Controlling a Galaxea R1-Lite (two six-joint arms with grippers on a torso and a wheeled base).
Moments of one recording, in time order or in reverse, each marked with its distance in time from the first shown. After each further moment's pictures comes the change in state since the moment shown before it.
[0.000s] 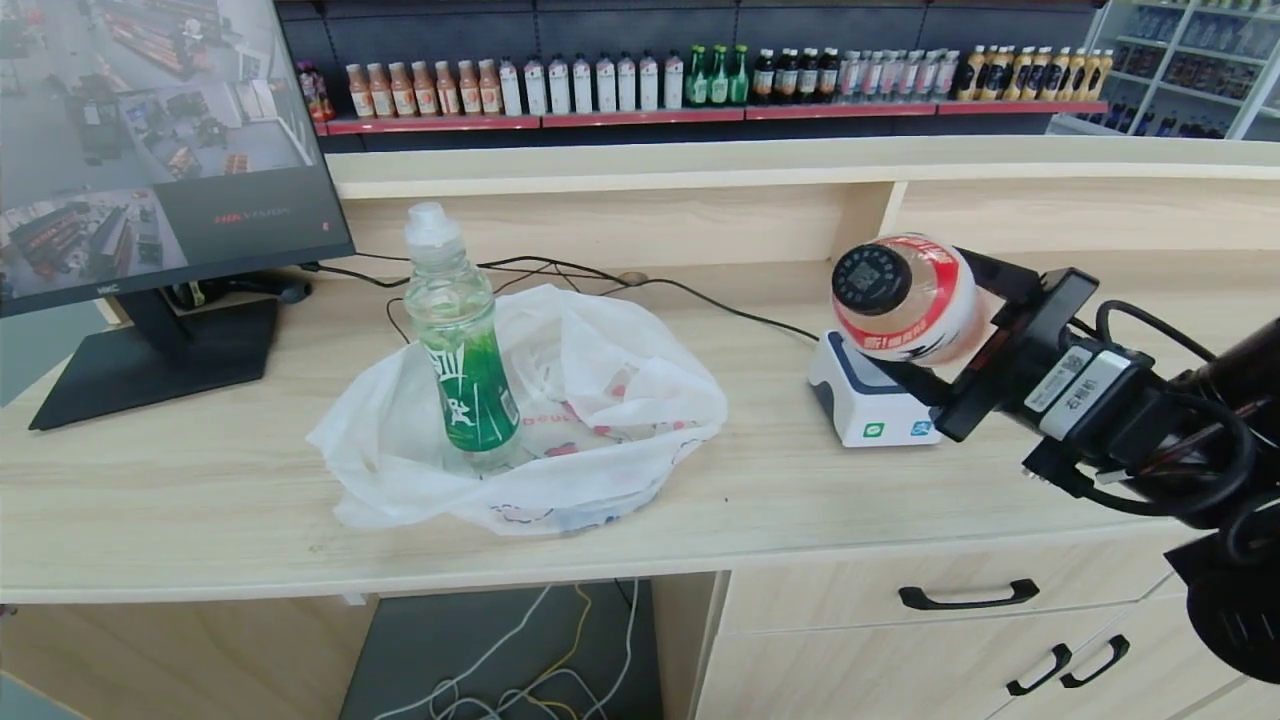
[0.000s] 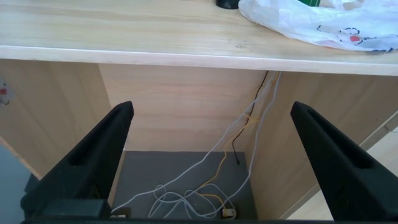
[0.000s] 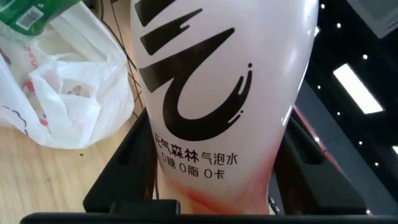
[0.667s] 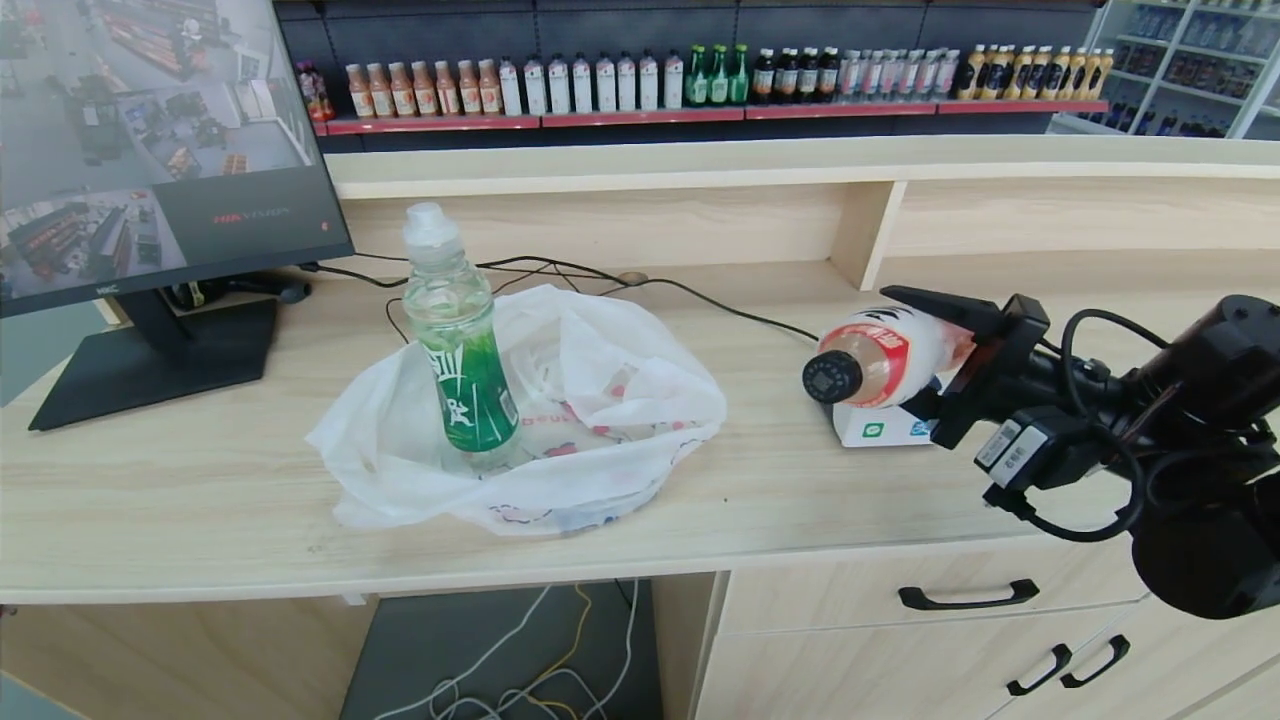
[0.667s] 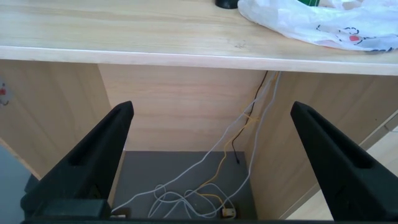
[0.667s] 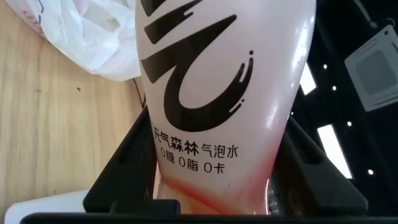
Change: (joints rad) left arm 0.000 0.000 0.000 0.000 0.000 0.000; right arm -0.147 0.153 -0.090 0.000 0.266 -0.289
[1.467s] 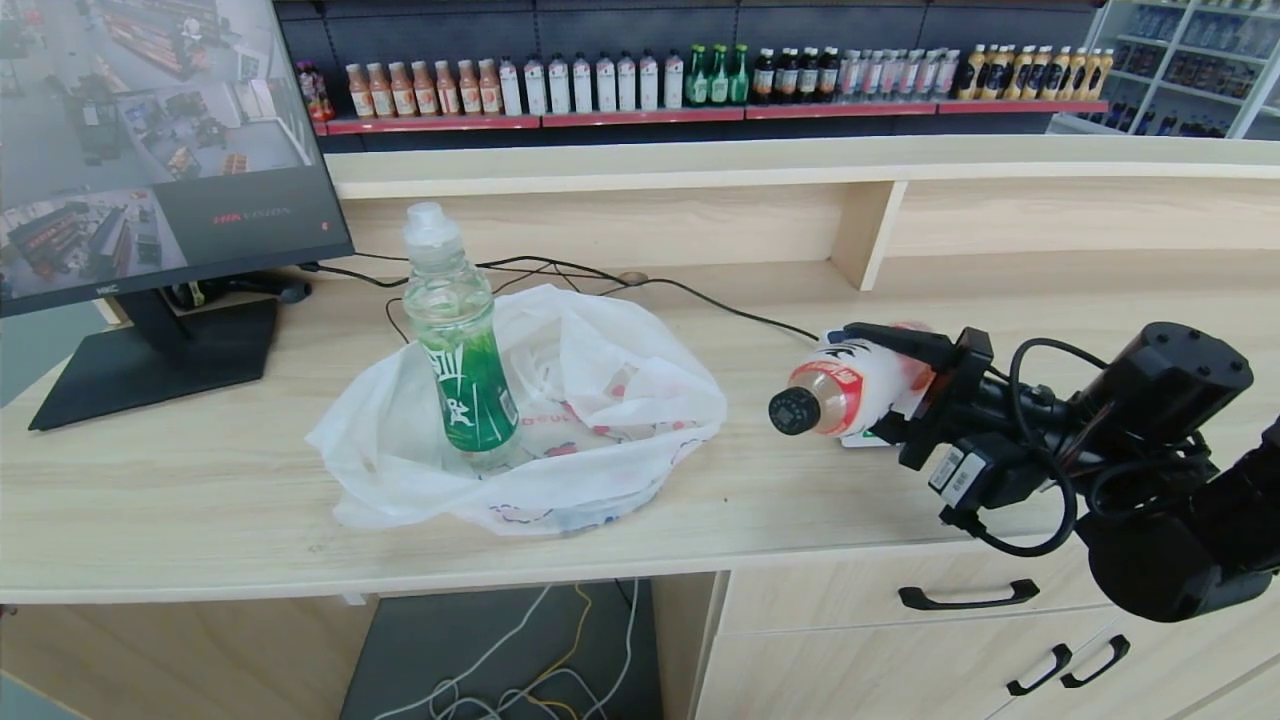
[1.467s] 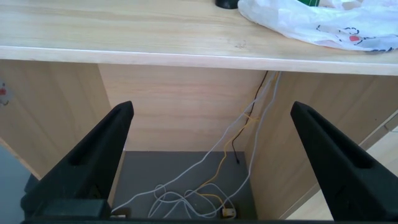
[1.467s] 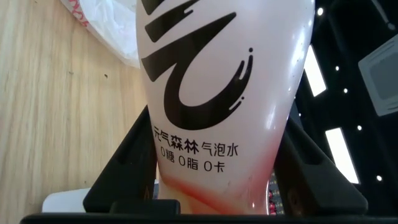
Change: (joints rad) left arm 0.000 0.000 0.000 0.000 -0.001 0.000; right arm 0.018 0.094 -0.008 0.001 -0.005 -0.056
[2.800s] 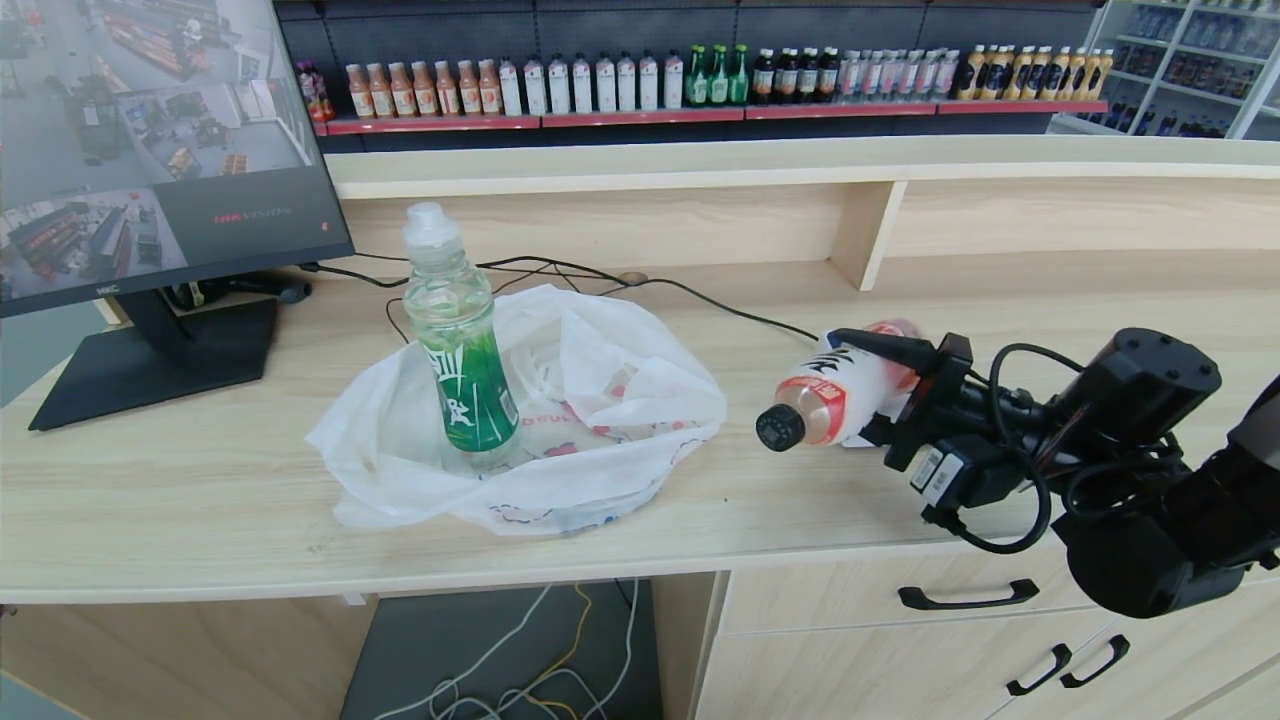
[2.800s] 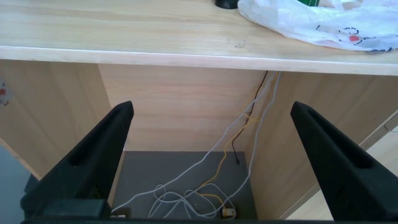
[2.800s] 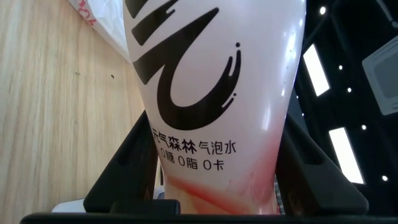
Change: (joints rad) left arm 0.000 0.000 0.000 0.000 0.000 0.000; right arm 0.012 0.046 -0.024 -0.003 -0.004 0.004
